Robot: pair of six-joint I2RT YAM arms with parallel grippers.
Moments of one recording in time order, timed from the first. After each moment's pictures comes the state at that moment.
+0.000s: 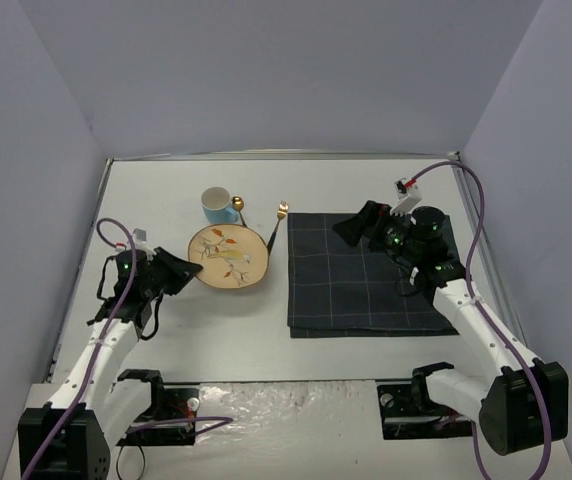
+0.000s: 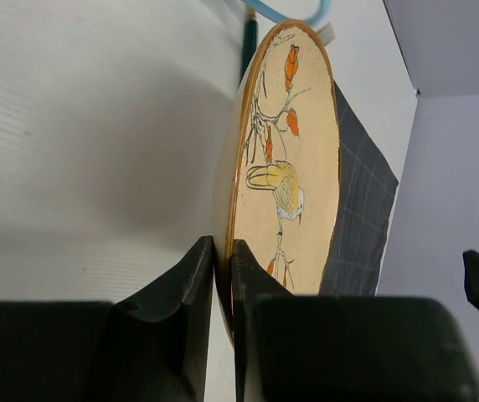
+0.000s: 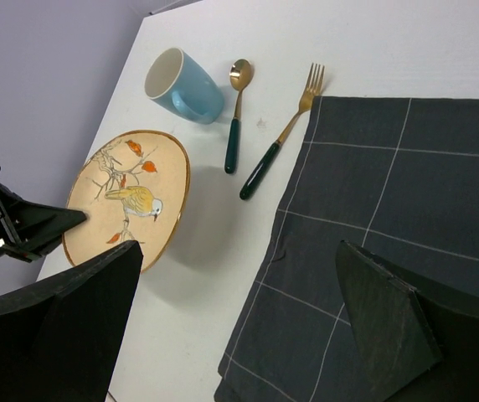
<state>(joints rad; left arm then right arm) -0.01 0.89 0.46 -0.11 0.32 -0.94 0.22 1.09 0.70 0.09 -0.44 0.54</state>
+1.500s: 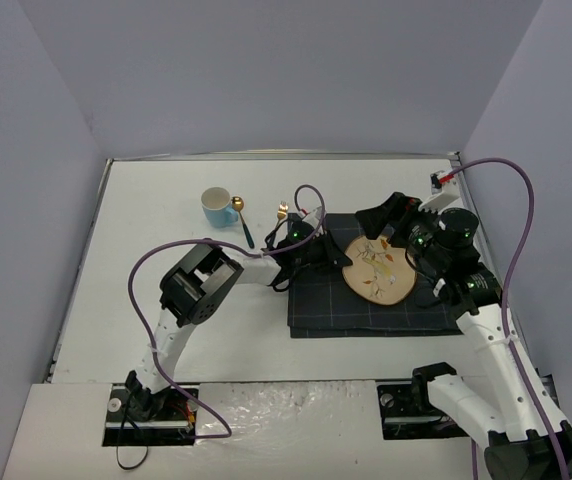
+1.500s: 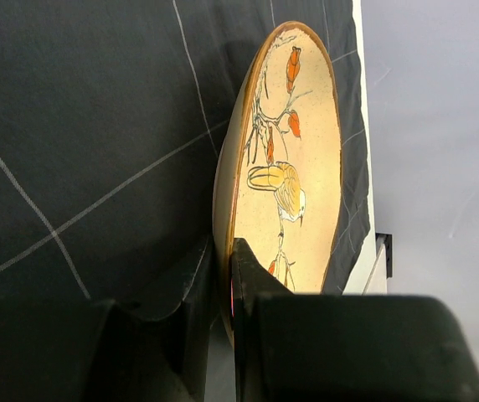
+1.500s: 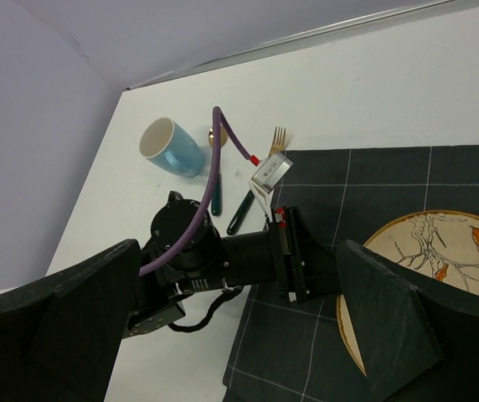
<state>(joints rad) -0.79 2.20 1.32 0.47 0.34 -1.01 0.21 0.87 0.88 -0.21 -0.24 0.52</state>
